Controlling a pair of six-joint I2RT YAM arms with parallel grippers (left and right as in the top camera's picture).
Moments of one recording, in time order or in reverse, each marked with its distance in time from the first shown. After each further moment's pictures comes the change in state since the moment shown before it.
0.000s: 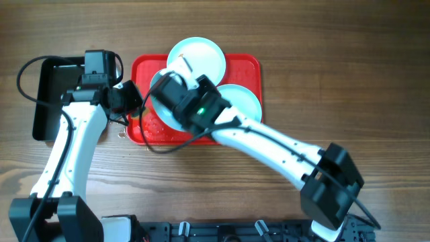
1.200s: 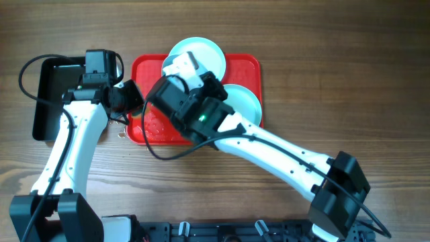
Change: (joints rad) left arm 0.000 0.010 -0.002 0.020 0.004 0.016; right arm 0.063 -0.050 0.000 -0.011 0.339 -0.027
